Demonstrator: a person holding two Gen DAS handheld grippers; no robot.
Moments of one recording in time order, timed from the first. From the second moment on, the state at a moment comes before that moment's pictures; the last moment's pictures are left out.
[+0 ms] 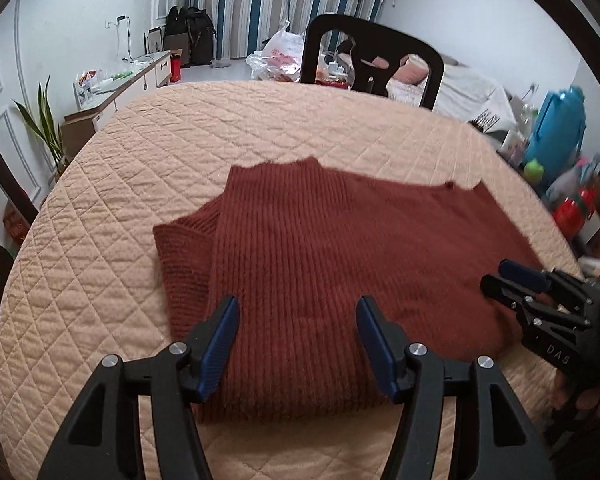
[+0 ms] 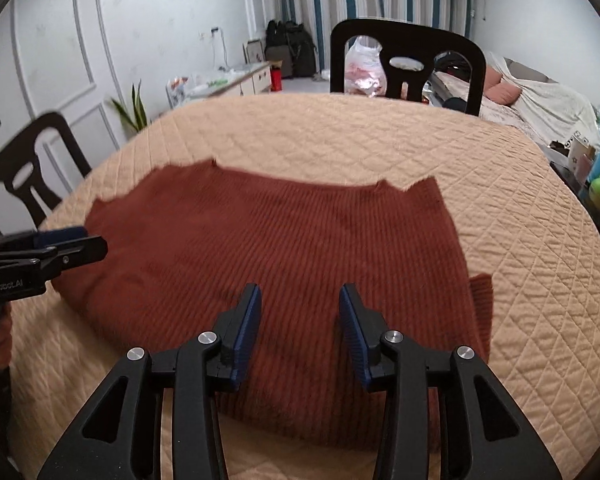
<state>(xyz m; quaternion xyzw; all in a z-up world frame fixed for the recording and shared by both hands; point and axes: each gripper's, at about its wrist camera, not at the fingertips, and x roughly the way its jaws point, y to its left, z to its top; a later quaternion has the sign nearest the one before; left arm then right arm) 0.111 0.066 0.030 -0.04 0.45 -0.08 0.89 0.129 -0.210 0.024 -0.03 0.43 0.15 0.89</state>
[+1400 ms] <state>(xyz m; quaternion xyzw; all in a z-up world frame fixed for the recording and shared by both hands) 0.084 0.047 0.021 0.04 0.43 -0.06 0.90 0.088 -0.237 0.017 -0.04 0.44 0.13 0.89</state>
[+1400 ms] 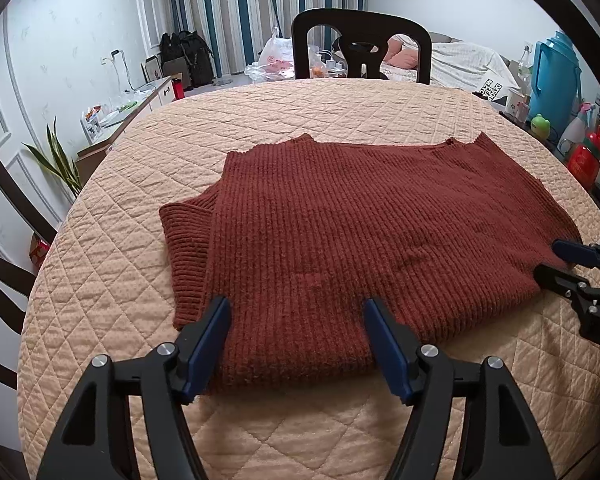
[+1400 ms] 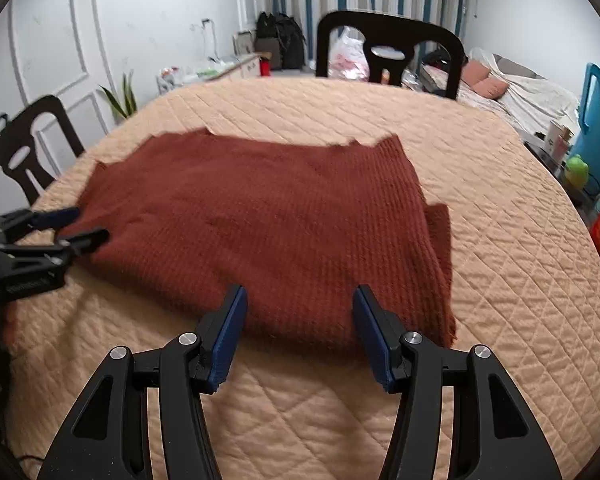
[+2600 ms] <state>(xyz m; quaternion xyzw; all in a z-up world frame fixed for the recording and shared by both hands) 0.062 0.052 0.025 0.04 0.43 -0.05 0.90 0.069 -0.264 0.024 -0.02 0.43 0.11 0.90</state>
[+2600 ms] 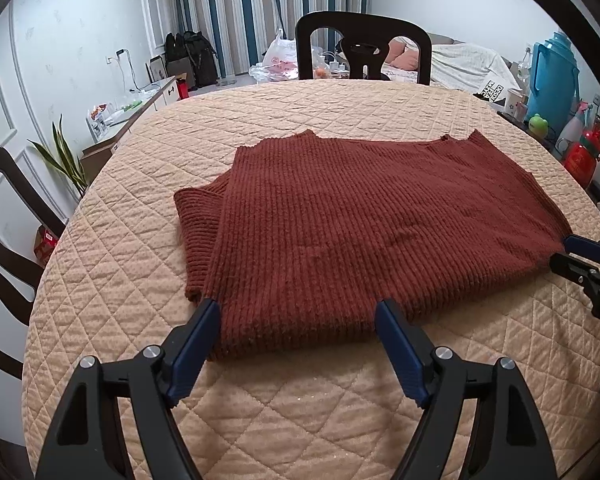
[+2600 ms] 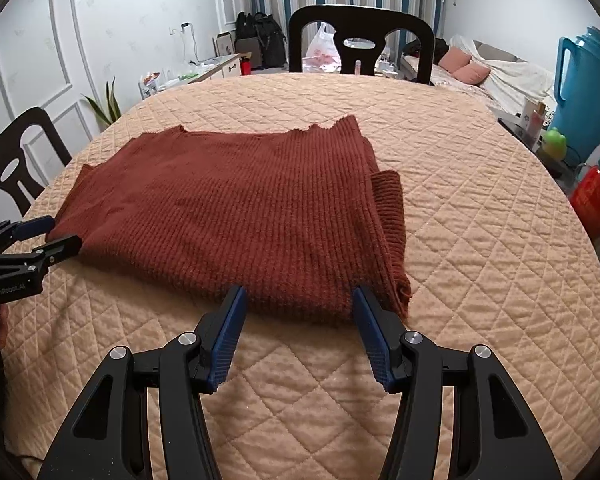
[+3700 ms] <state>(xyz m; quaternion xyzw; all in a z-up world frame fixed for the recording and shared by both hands) 0.074 0.201 0.059 -0.13 0.38 -0.07 0.91 0.077 -0.039 0.023 -0.21 0.36 0.35 0.84</state>
